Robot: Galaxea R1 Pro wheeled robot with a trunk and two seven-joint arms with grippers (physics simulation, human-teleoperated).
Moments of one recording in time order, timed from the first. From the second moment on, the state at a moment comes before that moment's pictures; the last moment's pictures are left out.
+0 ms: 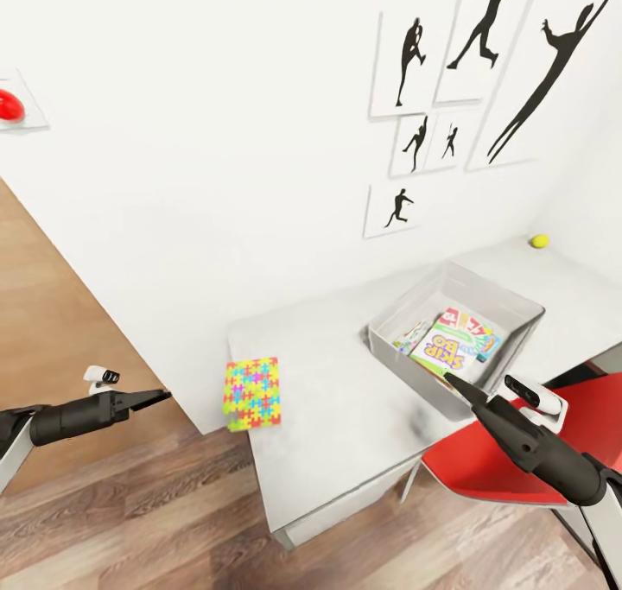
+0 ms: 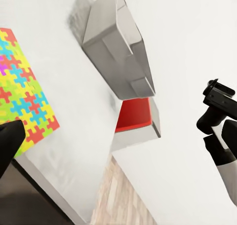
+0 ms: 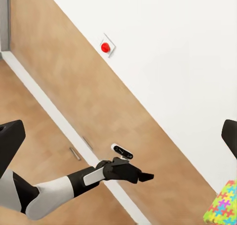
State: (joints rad) left arm -0.59 0.53 0.06 -0.90 0.45 0.76 -1.48; right arm -0.20 -0.24 -0.28 -1.58 -0.84 0.54 1.31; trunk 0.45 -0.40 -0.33
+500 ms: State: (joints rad) left arm -0.59 0.53 0.06 -0.90 0.45 0.76 -1.48; right arm -0.20 -0.24 -0.28 -1.58 -0.84 0.54 1.31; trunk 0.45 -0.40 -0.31
